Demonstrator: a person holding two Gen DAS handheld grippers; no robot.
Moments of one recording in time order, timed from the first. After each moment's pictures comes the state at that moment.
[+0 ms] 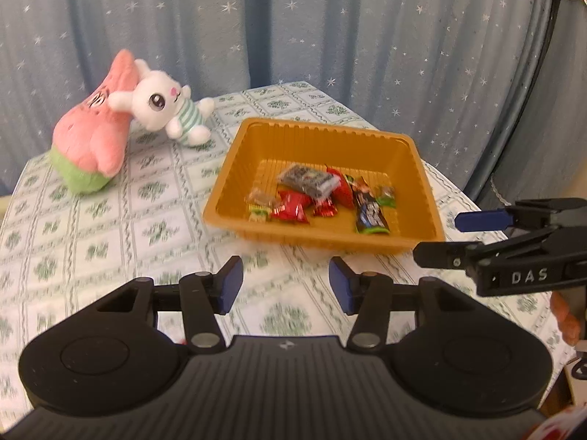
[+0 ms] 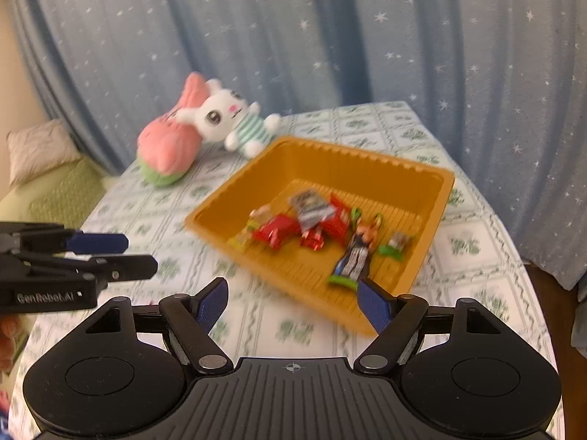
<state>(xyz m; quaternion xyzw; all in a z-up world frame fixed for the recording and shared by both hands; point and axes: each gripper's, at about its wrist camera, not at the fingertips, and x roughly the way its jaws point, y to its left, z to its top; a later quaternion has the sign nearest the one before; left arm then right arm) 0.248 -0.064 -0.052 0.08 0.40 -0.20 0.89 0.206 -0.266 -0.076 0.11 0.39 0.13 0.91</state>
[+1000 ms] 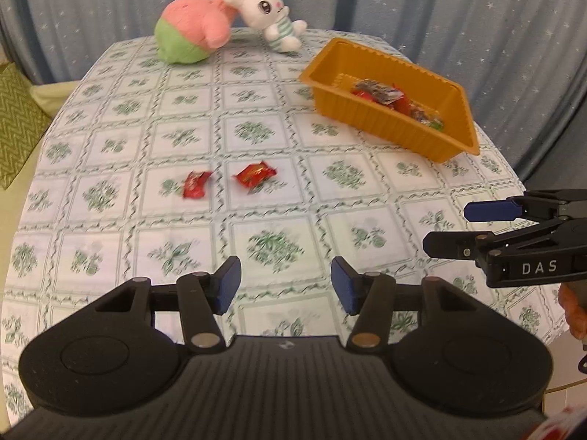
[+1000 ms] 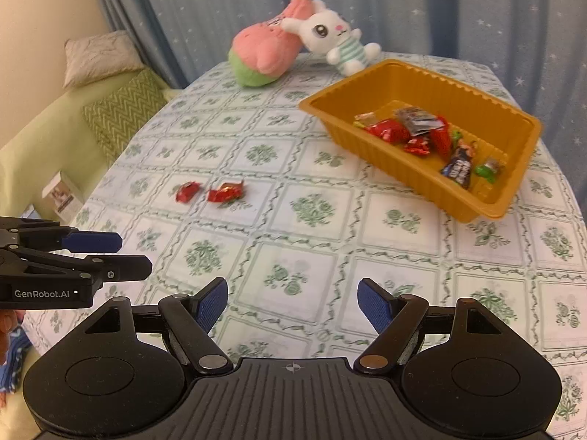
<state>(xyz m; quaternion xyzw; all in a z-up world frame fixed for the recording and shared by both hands) 0.131 0.024 -0.089 0.00 0.46 -0.09 0.88 0.136 -0.179 -0.099 0.04 0.45 0.23 0.86</state>
